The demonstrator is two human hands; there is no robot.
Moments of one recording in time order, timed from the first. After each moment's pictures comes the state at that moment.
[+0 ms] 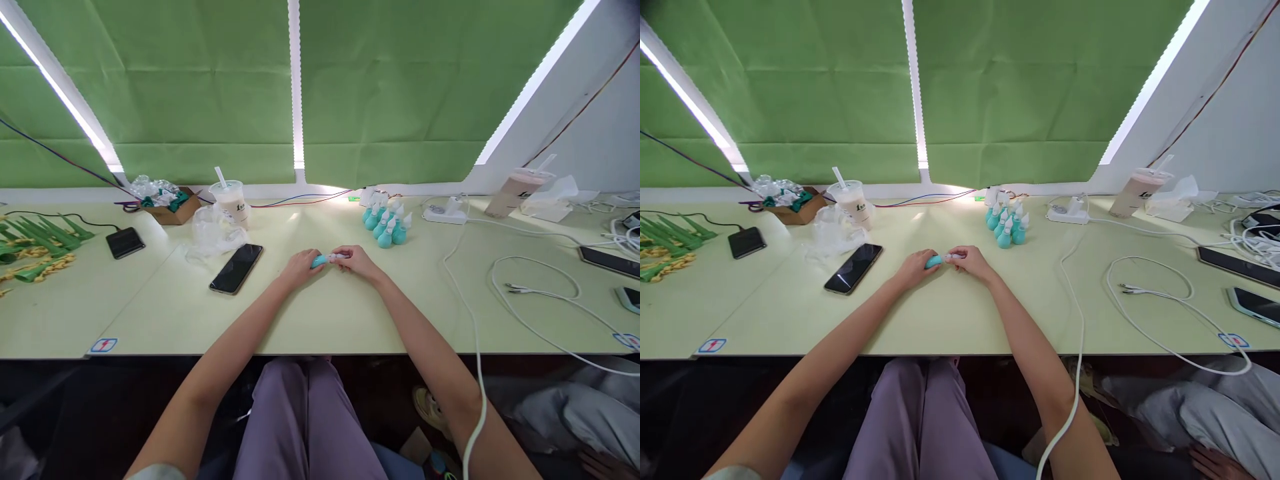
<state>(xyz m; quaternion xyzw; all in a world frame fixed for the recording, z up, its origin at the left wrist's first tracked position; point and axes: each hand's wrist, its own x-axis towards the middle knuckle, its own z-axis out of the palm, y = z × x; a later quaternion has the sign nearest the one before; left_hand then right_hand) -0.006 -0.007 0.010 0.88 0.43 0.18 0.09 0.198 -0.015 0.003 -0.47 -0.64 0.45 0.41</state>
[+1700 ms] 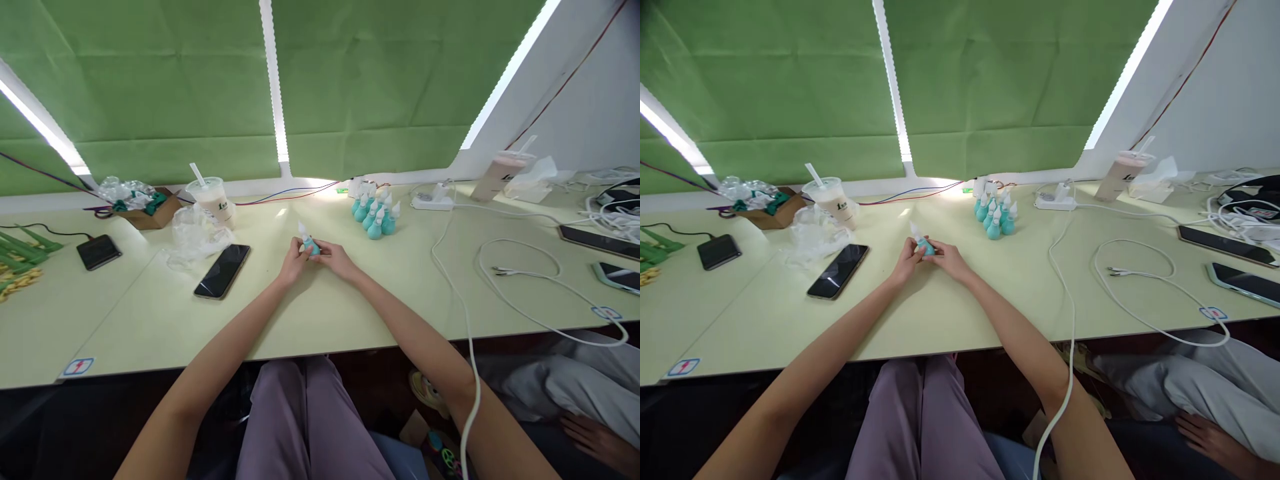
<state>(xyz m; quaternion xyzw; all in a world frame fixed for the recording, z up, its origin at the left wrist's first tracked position) 0.012 -0.002 -0.006 0.66 0.37 0.45 0.47 0.165 -0.019 -0.003 -0.42 -0.63 0.45 0.47</state>
